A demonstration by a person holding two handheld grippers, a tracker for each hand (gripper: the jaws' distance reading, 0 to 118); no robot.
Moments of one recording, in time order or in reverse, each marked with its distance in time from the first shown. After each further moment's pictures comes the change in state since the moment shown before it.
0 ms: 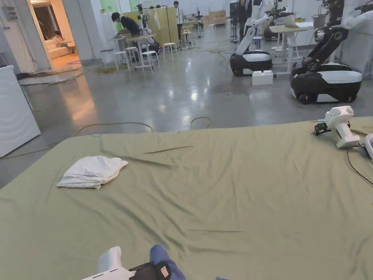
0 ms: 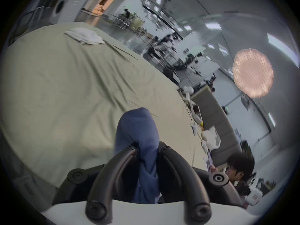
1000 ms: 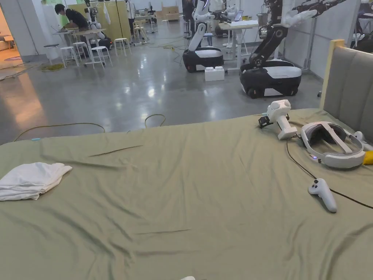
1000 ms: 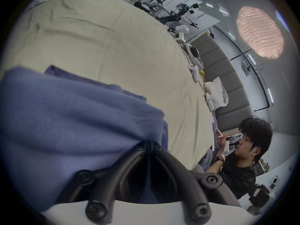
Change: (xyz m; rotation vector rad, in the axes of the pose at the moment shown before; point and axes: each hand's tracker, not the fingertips) left arm 0.084 -0.088 -0.195 -0.387 -0.057 -0.036; right arm 0.016 -0.027 0.001 -0.127 0.010 -0.074
